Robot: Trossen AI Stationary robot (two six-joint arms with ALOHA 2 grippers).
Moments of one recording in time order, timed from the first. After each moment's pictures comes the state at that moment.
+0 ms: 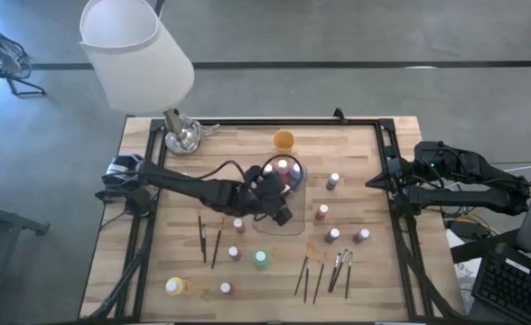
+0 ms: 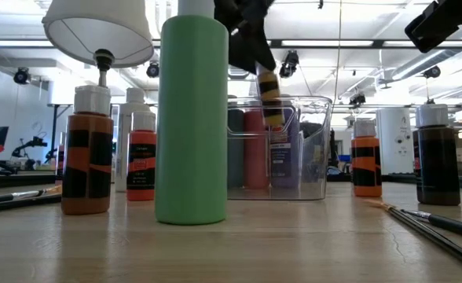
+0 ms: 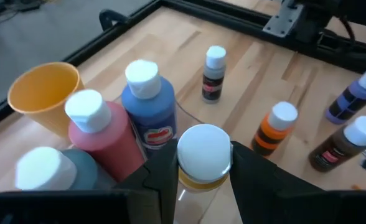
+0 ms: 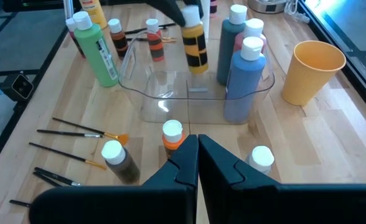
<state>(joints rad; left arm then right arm) -0.17 1.76 1.42 -0.34 -0.61 -0.50 -0.17 0.42 0.79 -0.94 -0.18 0.00</state>
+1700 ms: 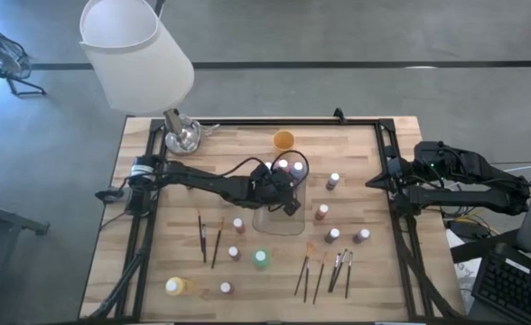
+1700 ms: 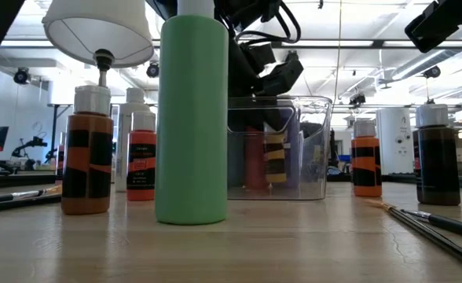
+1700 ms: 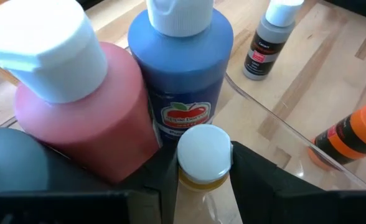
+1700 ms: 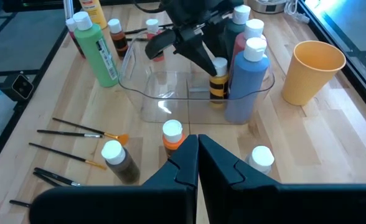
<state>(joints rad) -0.05 1.95 1.42 -0.26 -0.55 -0.58 -0.17 0.42 0.79 -0.94 -0.18 0.00</state>
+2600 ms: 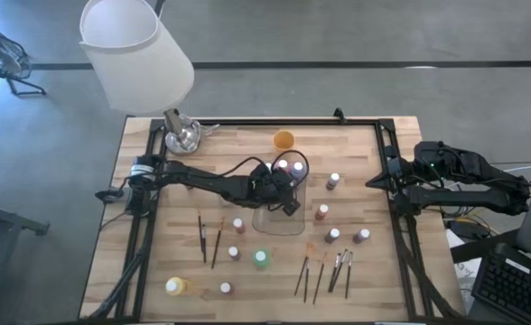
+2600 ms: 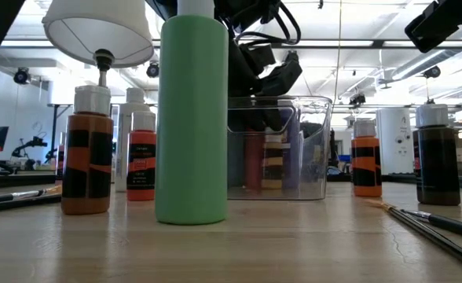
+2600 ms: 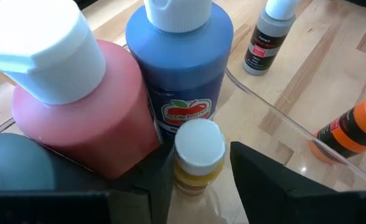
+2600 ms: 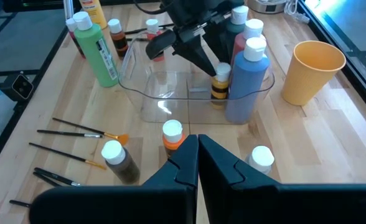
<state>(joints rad) -0.05 1.95 1.42 -0.27 -0.53 -0.56 -0.17 0.42 0.79 -0.94 -0.18 0.00</state>
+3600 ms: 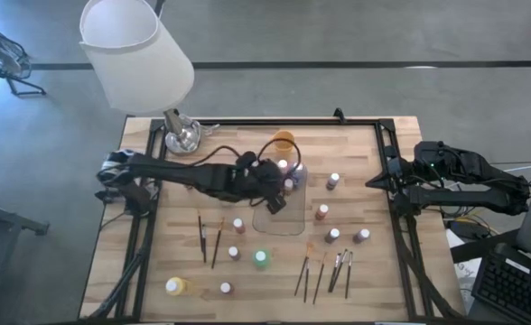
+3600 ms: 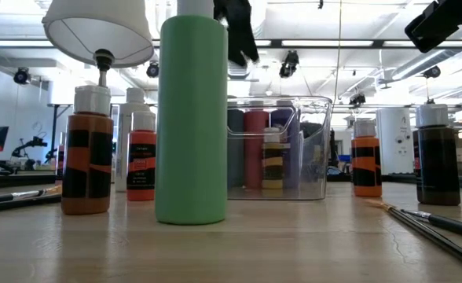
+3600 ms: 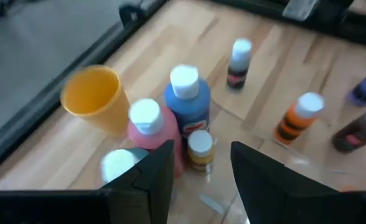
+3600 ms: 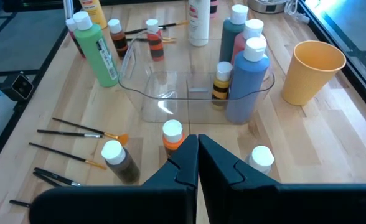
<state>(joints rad) -0.12 1.69 1.54 -0.63 -0.56 -0.44 -0.17 0.42 0.79 -0.94 -0.18 0.00</state>
